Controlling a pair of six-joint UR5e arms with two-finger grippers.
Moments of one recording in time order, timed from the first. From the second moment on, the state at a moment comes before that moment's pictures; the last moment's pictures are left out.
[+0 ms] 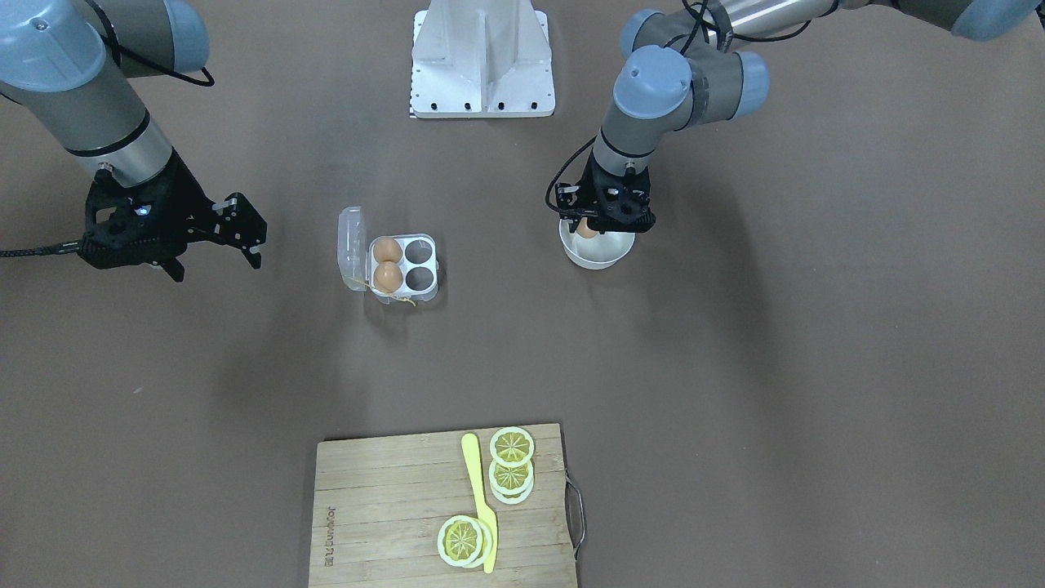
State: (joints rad) left arm -0.52 -2.04 -1.80 -1.78 -1.92 -1.24; right arm 0.87 -1.26 1.93 -1.50 2.04 0.83
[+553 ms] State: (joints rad) left arm -0.53 -2.07 -1.81 -1.93 -1.83 -1.24; right arm 0.87 -1.26 1.93 -1.50 2.04 0.83
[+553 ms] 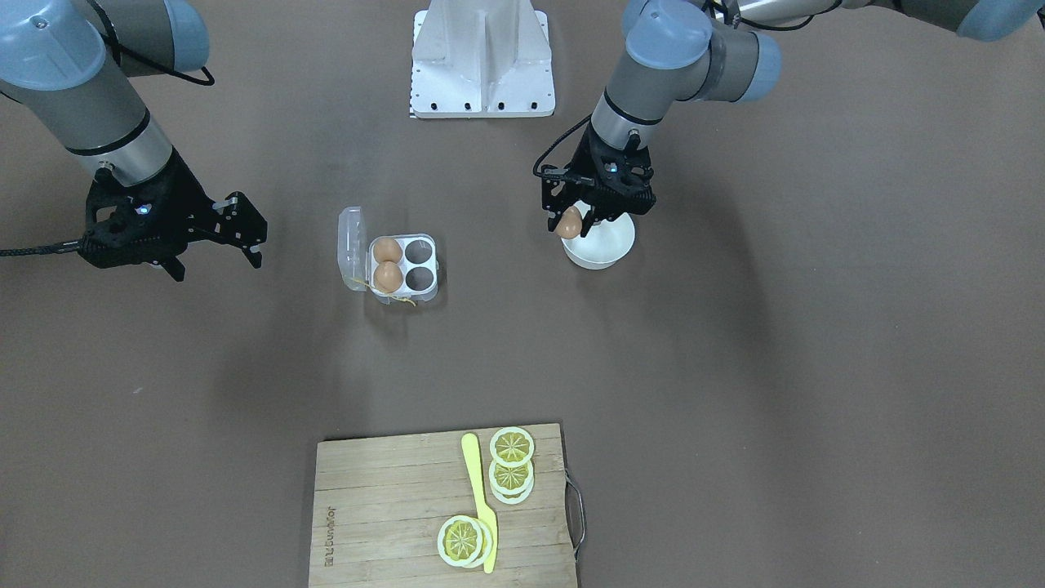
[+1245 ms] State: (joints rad) left arm -0.50 -2.17 -1.61 -2.28 -1.76 -0.92; right arm 0.87 -1.26 1.93 -1.50 2.04 0.83
